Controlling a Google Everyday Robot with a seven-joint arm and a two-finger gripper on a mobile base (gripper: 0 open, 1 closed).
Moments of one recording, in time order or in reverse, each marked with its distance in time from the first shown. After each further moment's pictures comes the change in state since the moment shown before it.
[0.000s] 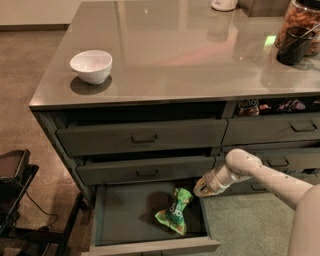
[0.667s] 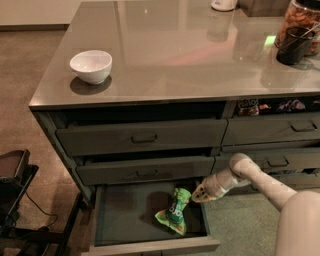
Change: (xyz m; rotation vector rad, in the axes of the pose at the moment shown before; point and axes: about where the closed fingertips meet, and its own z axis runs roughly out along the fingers) arm 0.008 0.017 0.038 -0.015 -0.223 -0.091
